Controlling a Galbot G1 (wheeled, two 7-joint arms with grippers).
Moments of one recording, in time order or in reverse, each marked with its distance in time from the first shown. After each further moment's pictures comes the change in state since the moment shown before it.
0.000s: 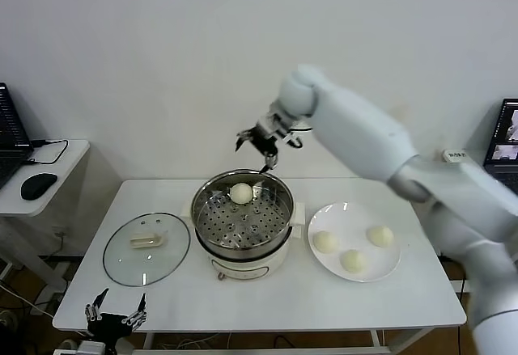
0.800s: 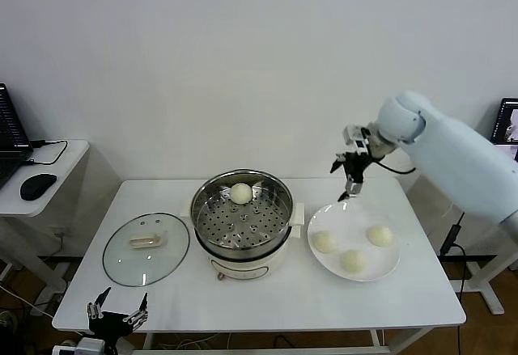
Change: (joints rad) left arm 0.004 0.021 0.004 -0.017 -0.024 0.036 0.012; right arm -0.222 -0.313 0.060 0.166 -0.048 -0.411 -0.041
